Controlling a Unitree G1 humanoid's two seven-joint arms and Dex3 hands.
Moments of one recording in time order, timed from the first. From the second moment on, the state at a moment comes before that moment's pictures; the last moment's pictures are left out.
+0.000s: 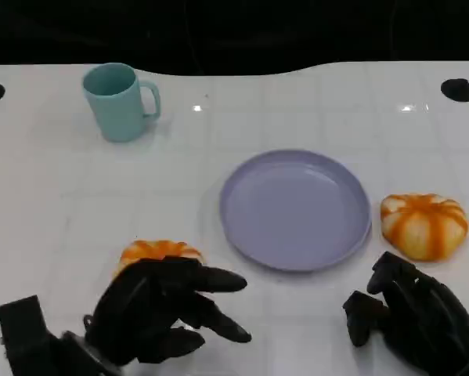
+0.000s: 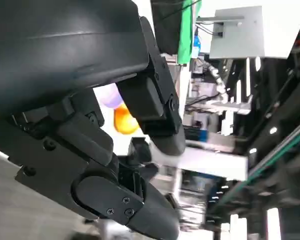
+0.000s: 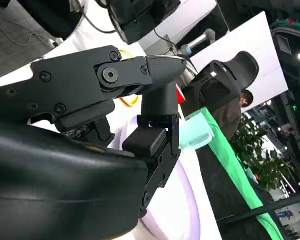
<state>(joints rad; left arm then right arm) -0.08 -0.04 0.04 0.39 -0.34 -0.44 -0.87 -0.13 0.03 -0.22 0.62 0.48 -0.12 0.89</state>
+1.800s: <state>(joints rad) -0.37 0.34 -0.41 0.37 0.96 -0.10 -0.13 -0.10 0.04 -0.22 0.57 0.48 -0.10 0.89</state>
